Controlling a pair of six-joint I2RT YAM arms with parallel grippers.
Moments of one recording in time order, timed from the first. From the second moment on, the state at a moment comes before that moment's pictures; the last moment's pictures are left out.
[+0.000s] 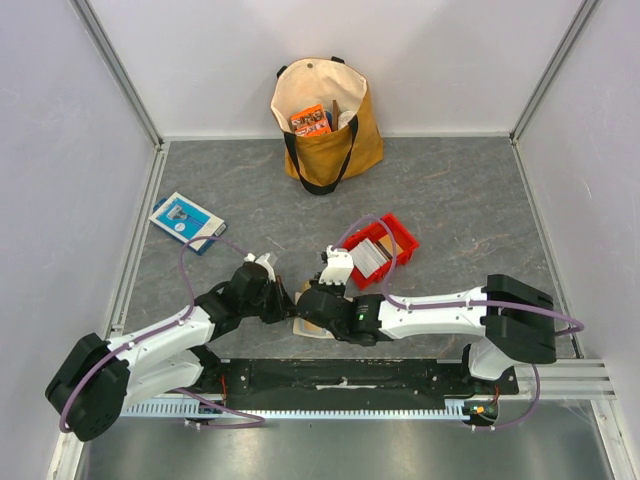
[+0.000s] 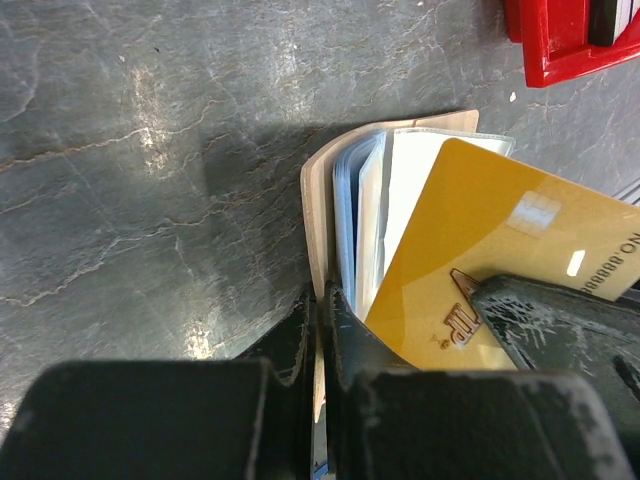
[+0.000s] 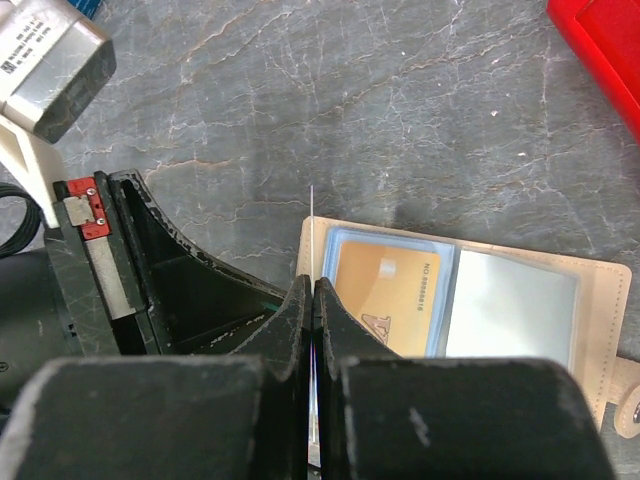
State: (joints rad) left arm -0.69 0.99 0.31 -0.10 0.21 -0.90; right arm 1.34 1.58 0.93 -0.12 0.71 1.09
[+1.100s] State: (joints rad) left arm -0.69 0.99 0.31 -0.10 0.21 -0.90; right arm 1.35 1.64 1.05 -0.31 0.75 1.03
